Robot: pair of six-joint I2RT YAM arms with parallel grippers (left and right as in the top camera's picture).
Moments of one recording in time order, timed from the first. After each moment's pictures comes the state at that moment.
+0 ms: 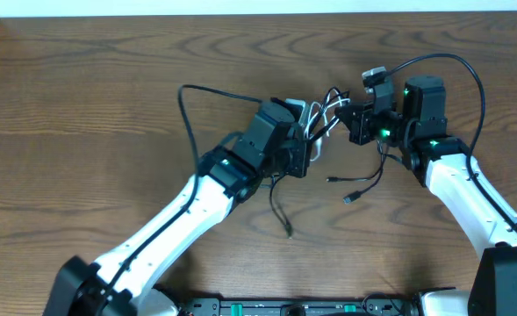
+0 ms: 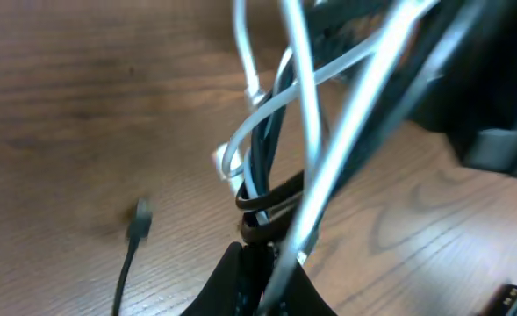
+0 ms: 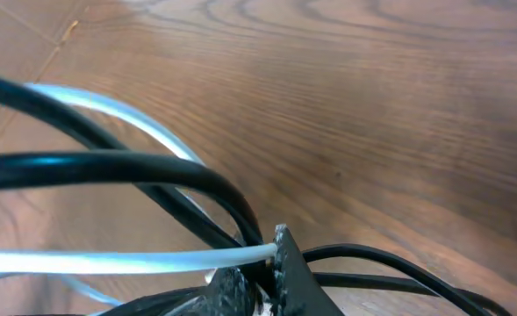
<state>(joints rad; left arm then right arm) -0.66 1.48 1.05 -0.34 0.23 -0.46 0.14 1.52 0.91 -0.06 -0.61 0.15</state>
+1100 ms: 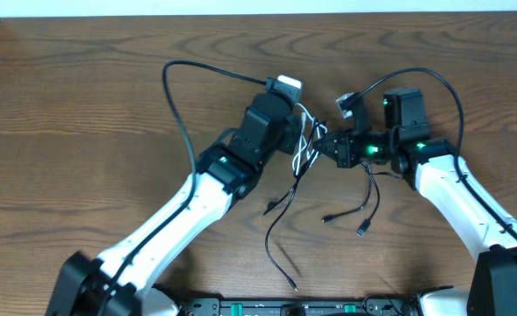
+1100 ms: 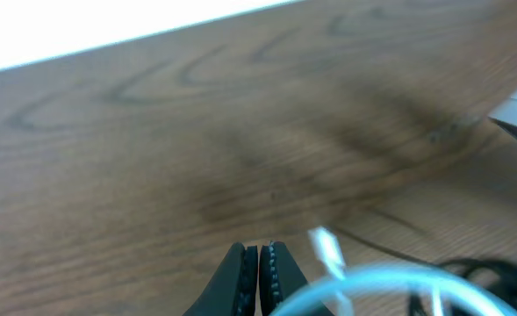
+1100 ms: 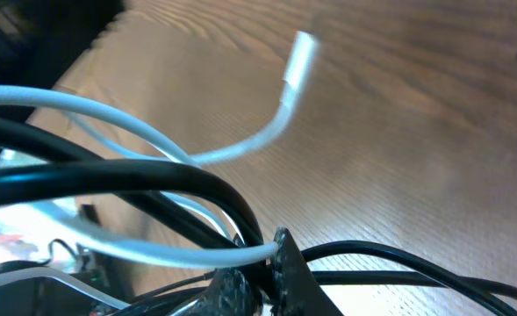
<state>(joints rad) -0.64 1.50 1.05 -0.15 -0.14 -0.17 0.23 1.53 0.92 -0.31 -0.79 0.16</state>
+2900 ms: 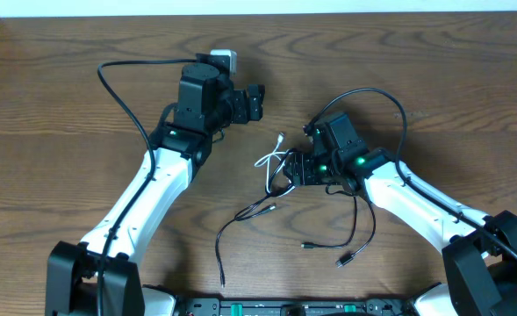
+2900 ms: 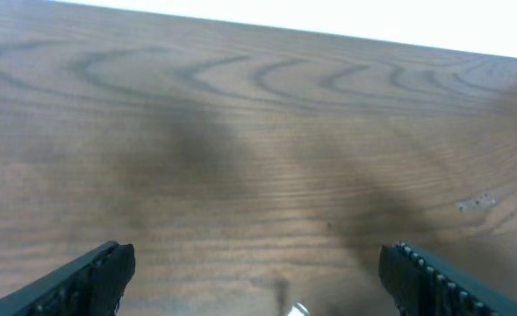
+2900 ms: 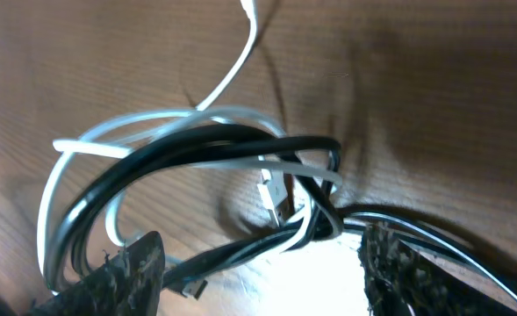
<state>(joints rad) -0.30 1.52 1.05 -0.13 0.16 -0.31 0.53 1.63 0.91 -0.33 -0.30 0.50</state>
